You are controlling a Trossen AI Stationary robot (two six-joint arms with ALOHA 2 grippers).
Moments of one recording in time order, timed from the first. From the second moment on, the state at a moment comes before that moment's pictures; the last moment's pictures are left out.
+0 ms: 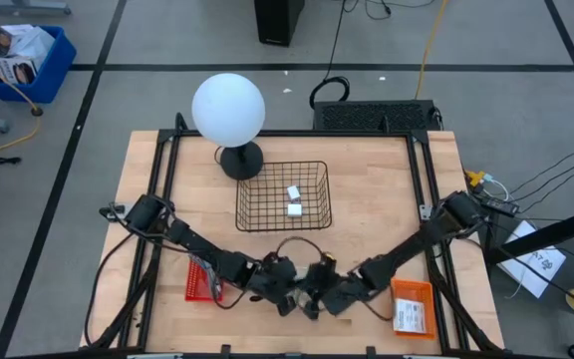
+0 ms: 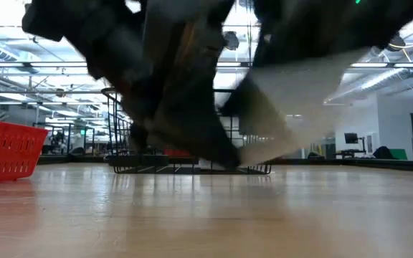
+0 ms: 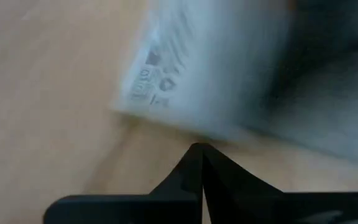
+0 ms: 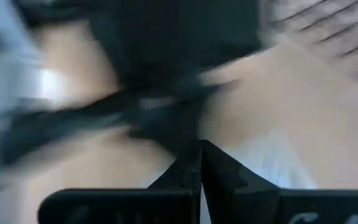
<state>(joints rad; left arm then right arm) -0.46 2.04 1.17 0.09 -0.31 -0.78 0.55 1.91 1.04 0.15 0.62 0.77</state>
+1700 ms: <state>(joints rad) -0.47 2.03 1.17 0.21 -0.26 -0.63 0.62 1.76 1.04 -0.74 0.36 1.45</state>
